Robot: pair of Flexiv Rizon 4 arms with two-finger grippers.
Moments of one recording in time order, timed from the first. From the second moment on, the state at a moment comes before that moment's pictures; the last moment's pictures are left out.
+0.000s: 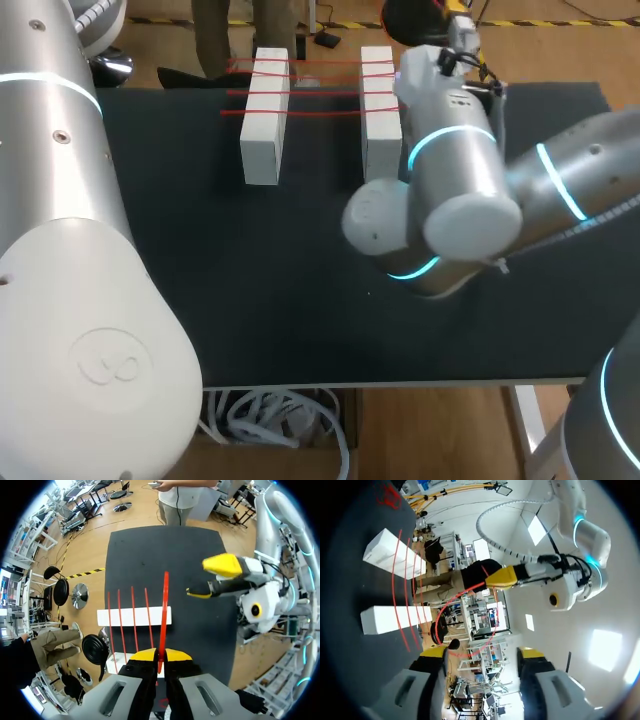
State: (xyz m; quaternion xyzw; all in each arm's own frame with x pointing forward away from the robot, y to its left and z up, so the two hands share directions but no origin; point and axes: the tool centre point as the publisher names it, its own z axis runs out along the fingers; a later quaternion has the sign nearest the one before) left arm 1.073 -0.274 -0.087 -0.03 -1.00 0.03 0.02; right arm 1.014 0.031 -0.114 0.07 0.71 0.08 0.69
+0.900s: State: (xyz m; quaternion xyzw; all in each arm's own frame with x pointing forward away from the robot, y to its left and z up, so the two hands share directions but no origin) left arm 1.073 -0.274 -0.087 -0.03 -1.00 0.03 0.02; right arm 1.042 -0.049 -0.131 0.05 0.73 0.13 0.67
